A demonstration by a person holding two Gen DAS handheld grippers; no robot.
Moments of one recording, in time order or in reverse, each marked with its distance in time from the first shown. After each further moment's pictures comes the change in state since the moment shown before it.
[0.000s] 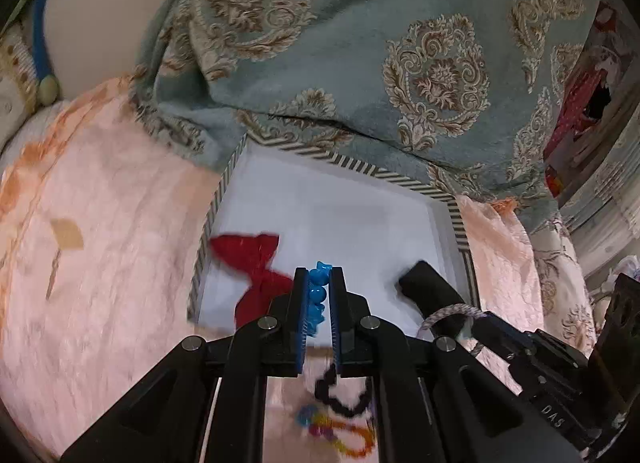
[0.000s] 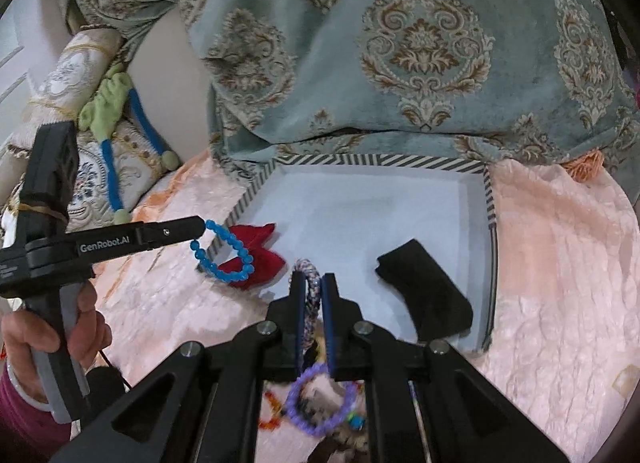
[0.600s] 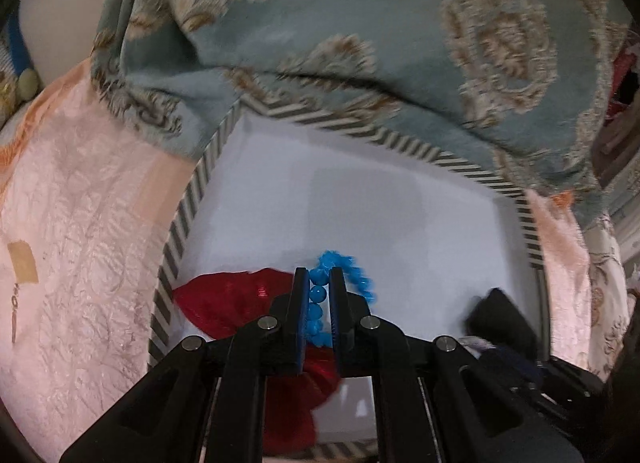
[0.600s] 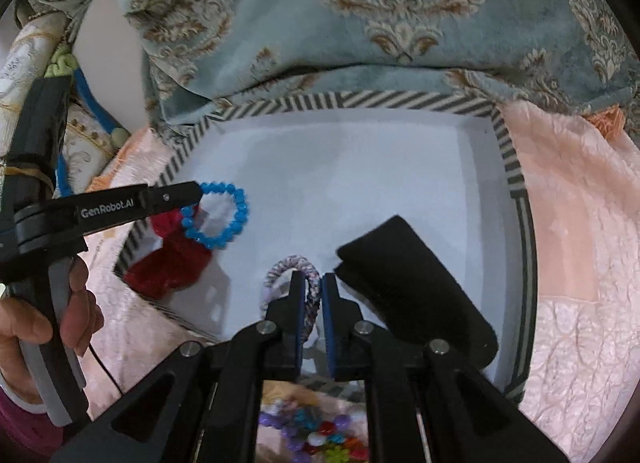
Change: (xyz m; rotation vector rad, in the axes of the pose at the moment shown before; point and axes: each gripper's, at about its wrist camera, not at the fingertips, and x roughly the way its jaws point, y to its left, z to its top) left arm 0.109 0.021 0.019 -0.004 0.095 0.084; right arm 0.090 -0.037 -0.005 0.059 0.154 -0.088
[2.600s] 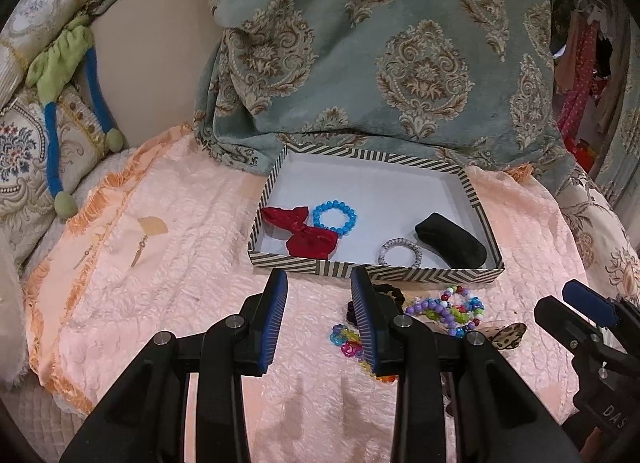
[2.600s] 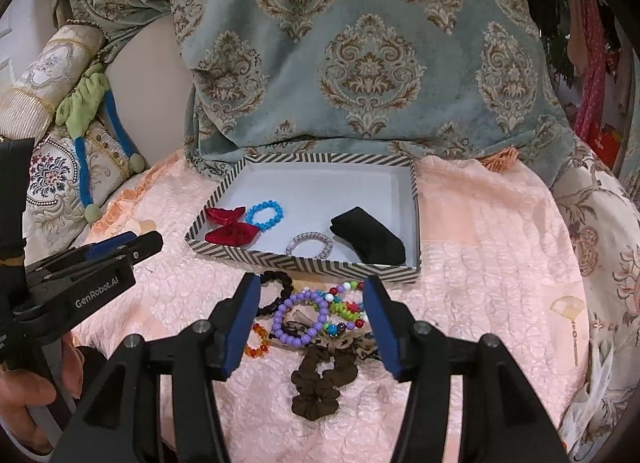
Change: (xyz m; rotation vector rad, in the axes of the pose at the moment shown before) left arm -0.189 -0.048 -0.140 0.121 -0.278 0.169; right arm -0.189 0.059 -0.102 -0.052 -0.248 -0.134
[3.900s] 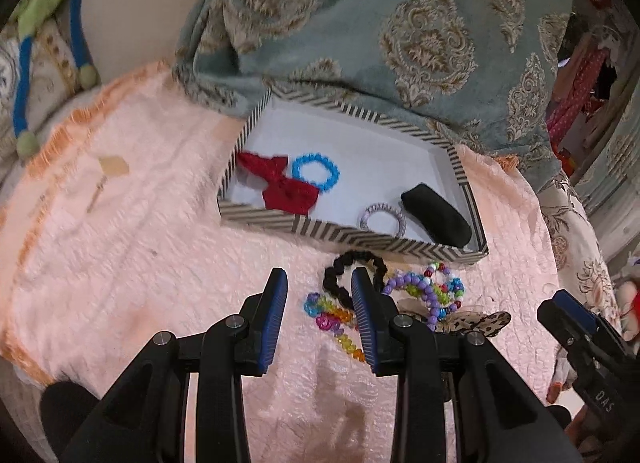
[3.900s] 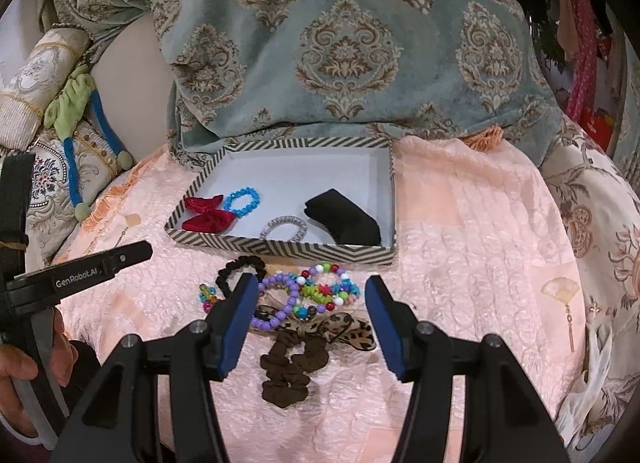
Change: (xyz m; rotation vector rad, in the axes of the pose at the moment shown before) left arm 0.042 0.021 -0.015 -0.134 0.184 -0.165; right arm 0.007 -0.031 -0.011 0.049 0.042 -0.022
